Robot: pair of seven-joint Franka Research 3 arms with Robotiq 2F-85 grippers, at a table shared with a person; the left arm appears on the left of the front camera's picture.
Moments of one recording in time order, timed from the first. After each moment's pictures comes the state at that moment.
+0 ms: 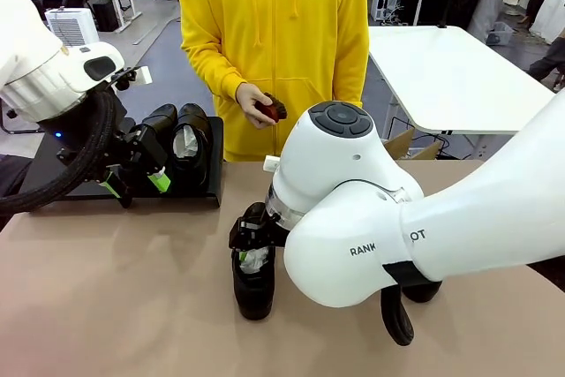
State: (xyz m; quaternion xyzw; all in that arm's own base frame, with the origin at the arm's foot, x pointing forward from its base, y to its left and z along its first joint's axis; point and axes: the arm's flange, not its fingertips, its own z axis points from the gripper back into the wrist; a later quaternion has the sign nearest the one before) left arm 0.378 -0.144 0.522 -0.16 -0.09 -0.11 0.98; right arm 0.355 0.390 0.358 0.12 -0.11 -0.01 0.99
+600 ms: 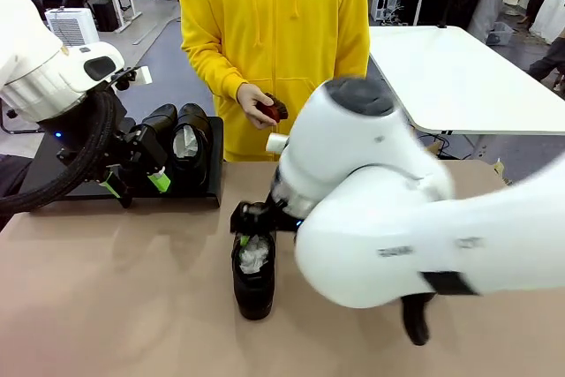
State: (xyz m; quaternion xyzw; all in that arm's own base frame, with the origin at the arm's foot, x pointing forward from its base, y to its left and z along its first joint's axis) left arm 0.378 -0.144 0.522 -0.16 -0.09 -0.11 0.98; right arm 0.330 0.376 0.418 0.13 -0.15 0.00 0.98
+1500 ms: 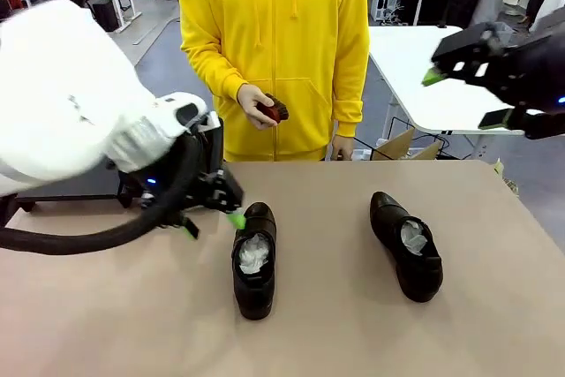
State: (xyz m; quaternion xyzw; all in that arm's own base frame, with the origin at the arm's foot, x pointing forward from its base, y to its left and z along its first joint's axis) left arm 0.362 -0.253 0.456 -0.22 -0.04 -0.06 0.97; right arm 0.256 0.155 0.613 0.22 -0.38 -0.25 0.86
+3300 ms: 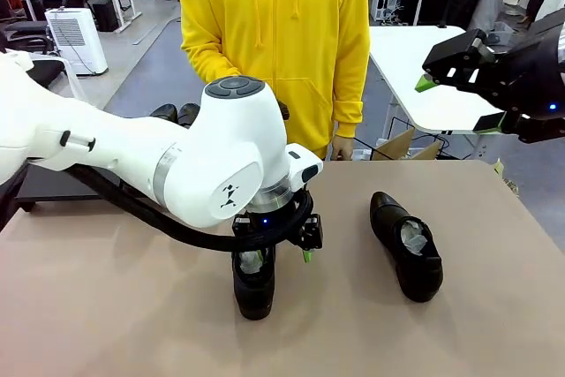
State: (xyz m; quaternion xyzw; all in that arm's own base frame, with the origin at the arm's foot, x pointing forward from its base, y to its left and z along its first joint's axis) left arm 0.379 -0.389 0.376 -0.09 -0.06 -0.10 0.99; right arm 0.250 0.173 0.609 0.21 -0.39 -0.23 0.87
